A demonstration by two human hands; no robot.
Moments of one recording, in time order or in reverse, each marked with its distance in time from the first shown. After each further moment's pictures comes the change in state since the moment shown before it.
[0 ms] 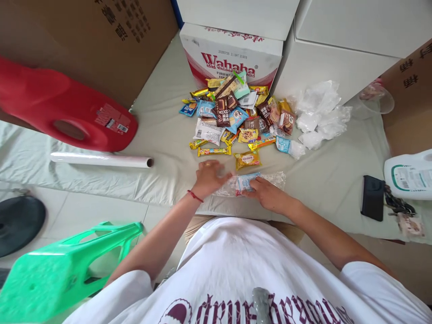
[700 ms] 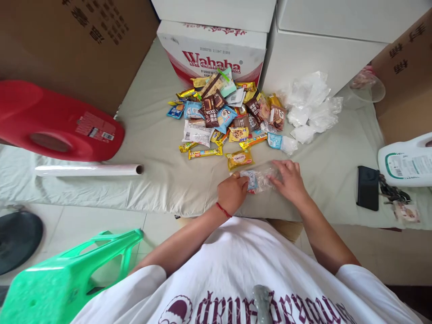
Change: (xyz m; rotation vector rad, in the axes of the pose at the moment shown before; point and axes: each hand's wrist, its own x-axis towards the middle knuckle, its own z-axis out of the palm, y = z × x) left_hand -0.037 0.075 0.071 0.294 -0.074 0.180; right_hand -0.058 0.031 -0.006 0.126 0.511 0.698
